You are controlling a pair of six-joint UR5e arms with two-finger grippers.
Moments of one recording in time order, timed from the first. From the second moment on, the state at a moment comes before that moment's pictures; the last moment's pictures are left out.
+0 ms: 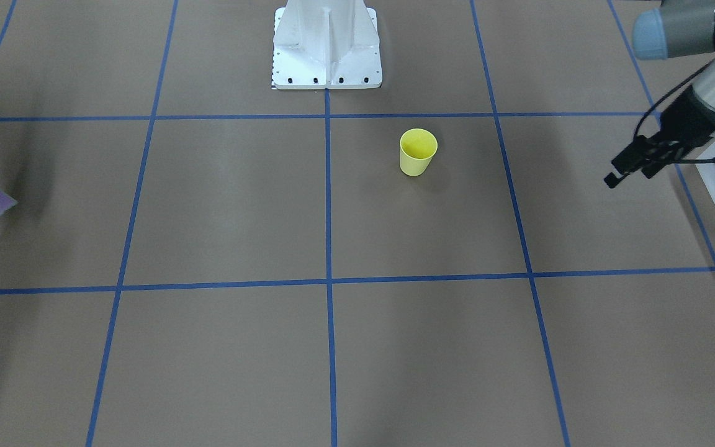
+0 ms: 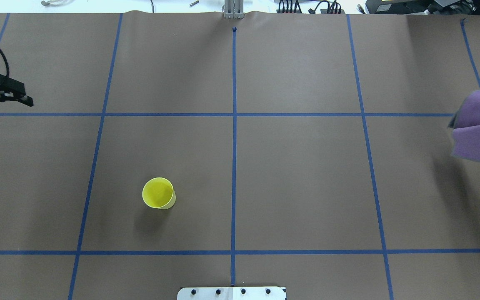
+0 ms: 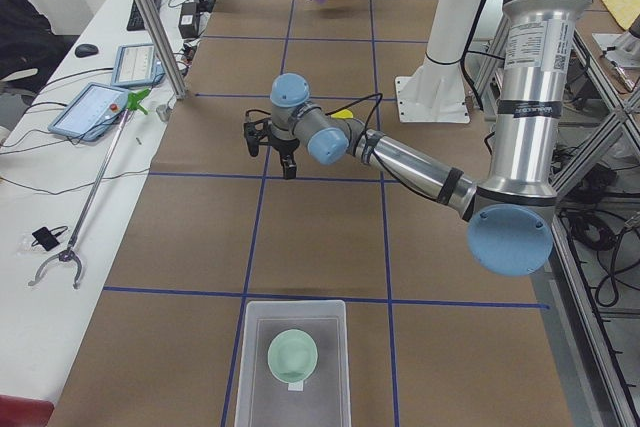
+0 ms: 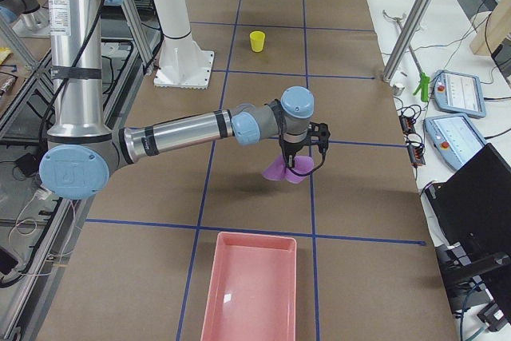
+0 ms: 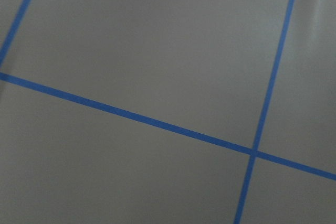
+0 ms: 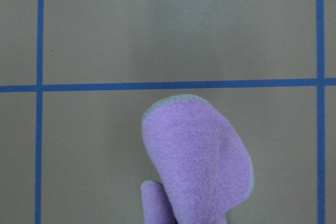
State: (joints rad) left arm -1.05 -1.63 -1.95 -1.91 -2.24 -1.21; right arm 1.37 -1.60 1.83 -1.51 2.41 0.37
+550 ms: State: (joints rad) left arm -0.72 -1.73 -2.02 -1.91 -2.01 -1.52; right arm 1.63 -1.55 1.83 -1.81 2.31 -0.06
